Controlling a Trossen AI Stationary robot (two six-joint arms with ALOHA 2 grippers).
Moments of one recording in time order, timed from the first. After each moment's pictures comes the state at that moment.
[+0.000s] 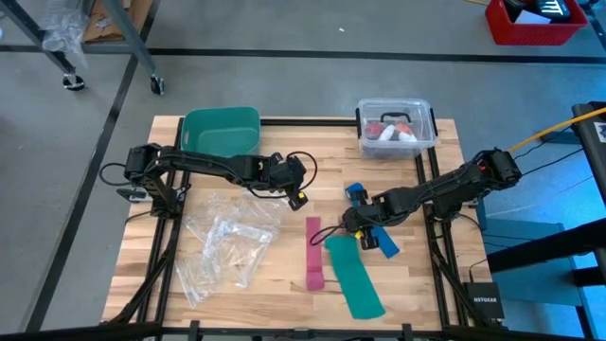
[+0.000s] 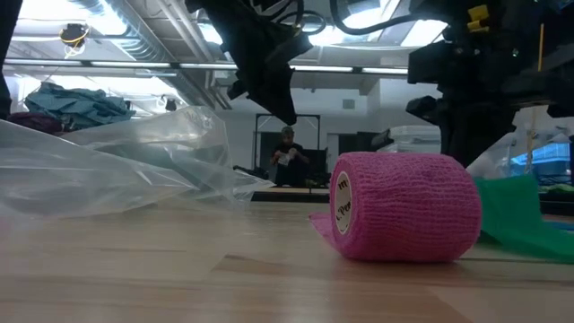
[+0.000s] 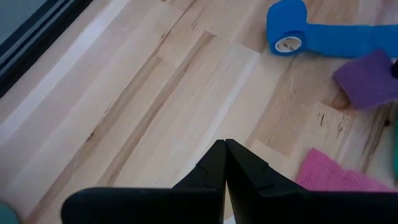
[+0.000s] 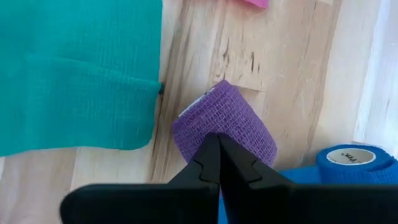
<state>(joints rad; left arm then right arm) 0.04 1.70 1.31 -0.52 -0.34 -0.38 0.25 1.47 0.83 -0.57 0.14 0.00</state>
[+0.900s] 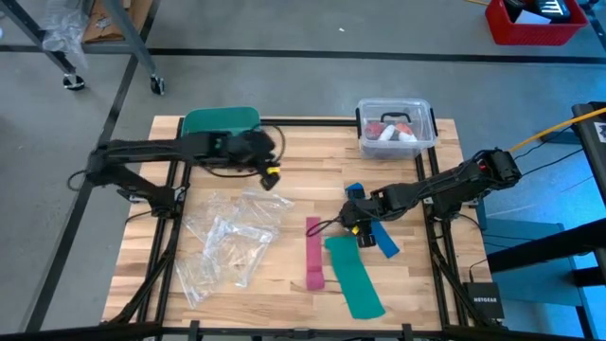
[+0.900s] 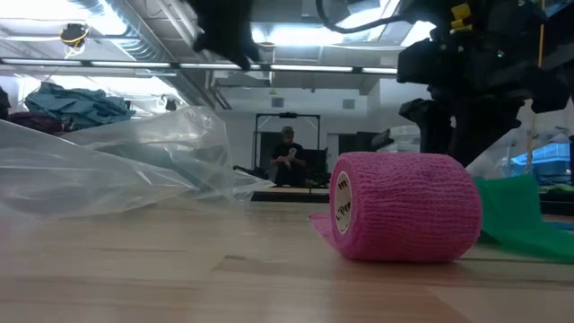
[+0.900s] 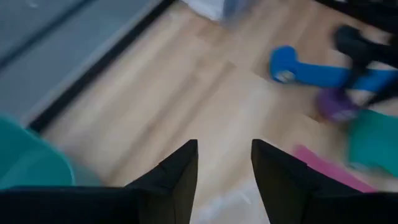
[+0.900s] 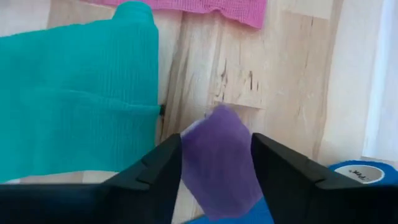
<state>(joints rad) 0.11 1.34 1.31 -0.77 -0.28 -0.39 0.19 1.47 0.82 -0.52 0.06 0.00</state>
